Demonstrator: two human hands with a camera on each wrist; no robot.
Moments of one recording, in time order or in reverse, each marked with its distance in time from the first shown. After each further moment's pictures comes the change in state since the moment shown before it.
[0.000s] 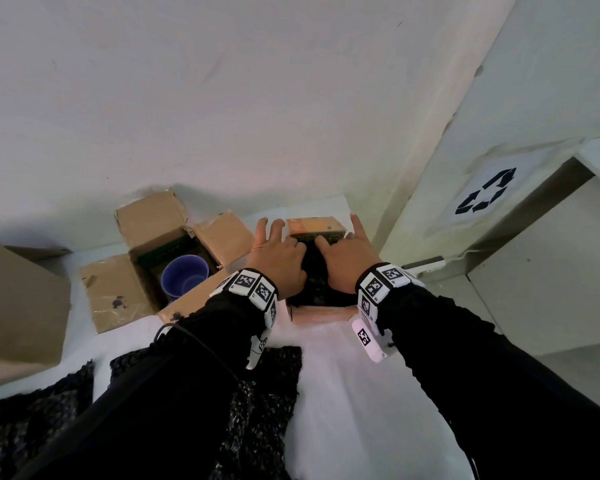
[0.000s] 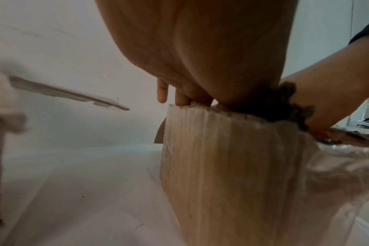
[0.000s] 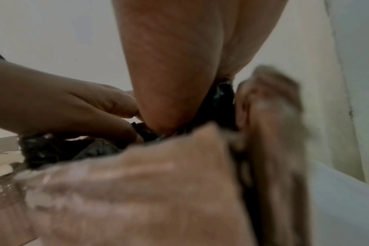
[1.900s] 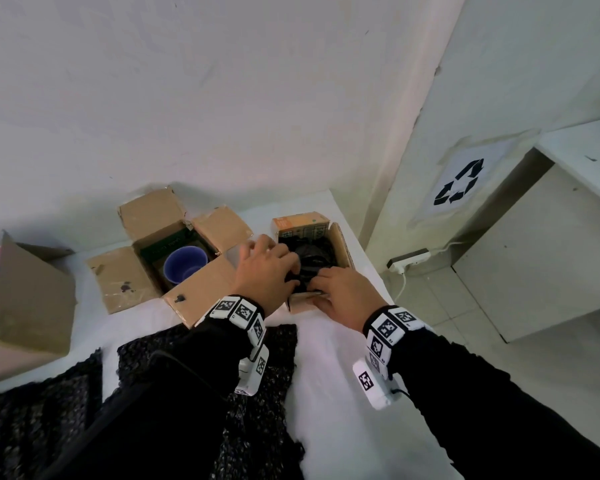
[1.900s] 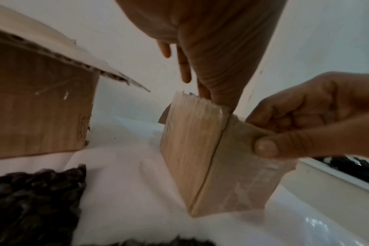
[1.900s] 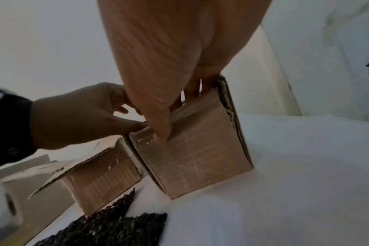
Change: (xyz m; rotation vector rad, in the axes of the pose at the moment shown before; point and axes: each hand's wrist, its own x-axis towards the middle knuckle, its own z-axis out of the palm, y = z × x) left_hand -0.061 0.013 0.011 -0.206 0.263 0.045; right_hand -0.085 -0.036 0.034 0.521 0.225 -0.120
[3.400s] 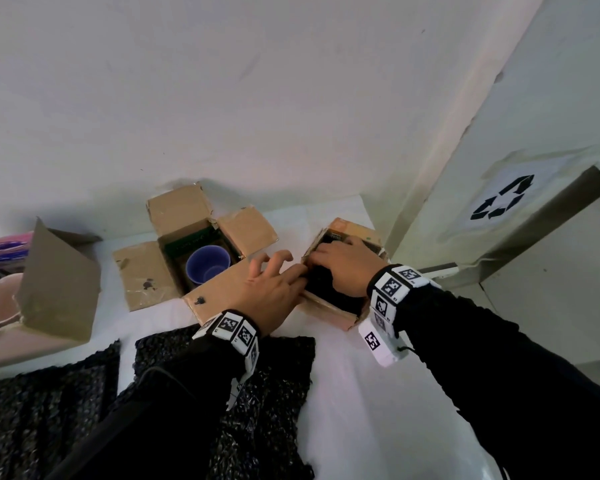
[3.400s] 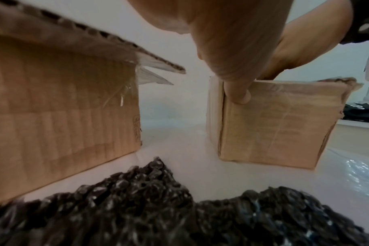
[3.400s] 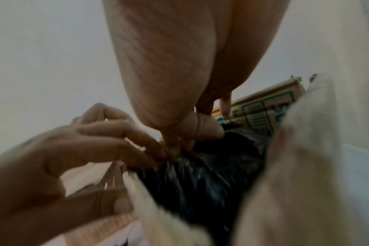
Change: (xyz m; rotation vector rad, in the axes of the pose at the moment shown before) left_hand -0.023 -0.031 0.017 0.217 0.069 0.139; right_hand 0.084 -0.002 -0.040 -0.185 -0.307 -0.063
